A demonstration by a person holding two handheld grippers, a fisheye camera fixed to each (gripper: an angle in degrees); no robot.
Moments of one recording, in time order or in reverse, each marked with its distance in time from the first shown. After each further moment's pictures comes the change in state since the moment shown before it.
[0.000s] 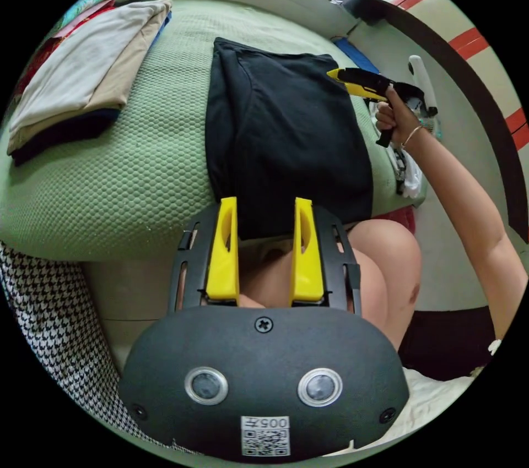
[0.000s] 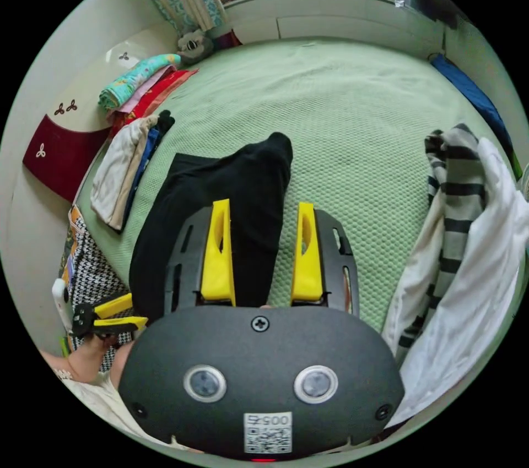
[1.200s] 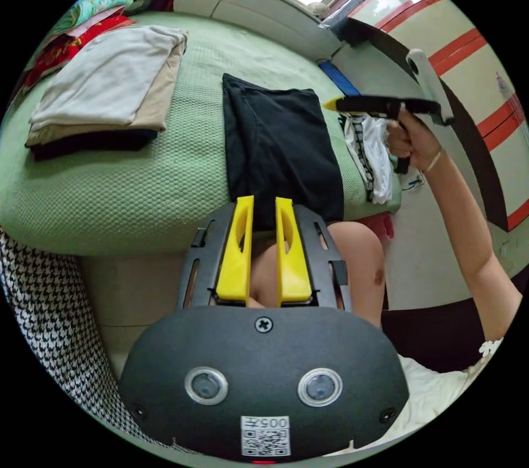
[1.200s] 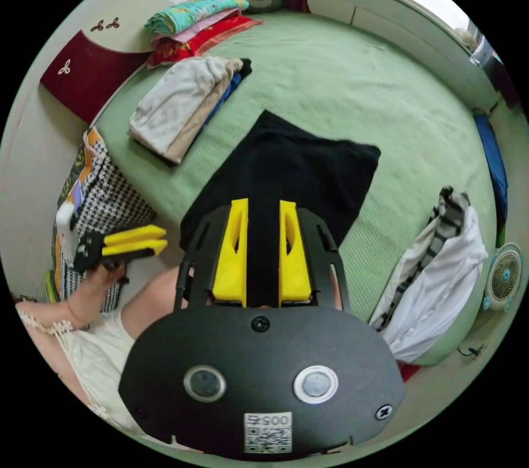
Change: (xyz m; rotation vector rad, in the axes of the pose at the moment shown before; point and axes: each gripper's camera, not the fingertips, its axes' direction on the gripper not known) left arm -0.026 0.024 -0.092 0.104 0.120 0.033; right arm -0.144 -0.020 -0.008 -0.242 0.049 -0.278
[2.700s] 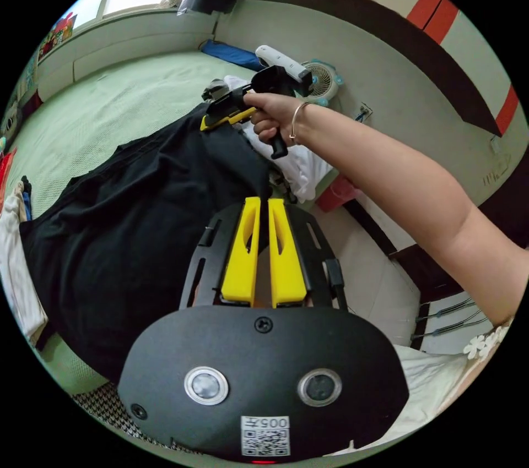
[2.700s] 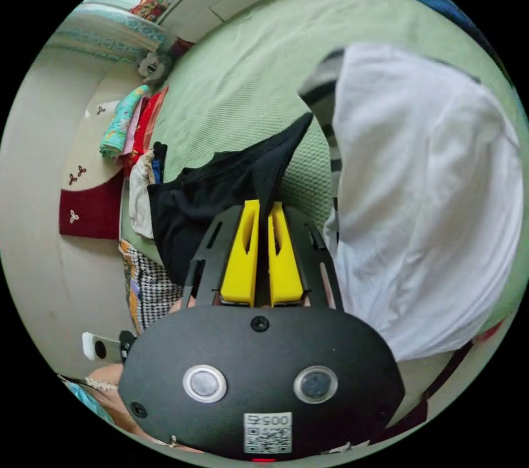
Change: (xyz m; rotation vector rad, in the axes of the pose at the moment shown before) left arm 0.302 -0.045 0.091 -0.068 0.143 0.501; right arm 0.369 0.164 -0.067 0.070 -0.323 0.569
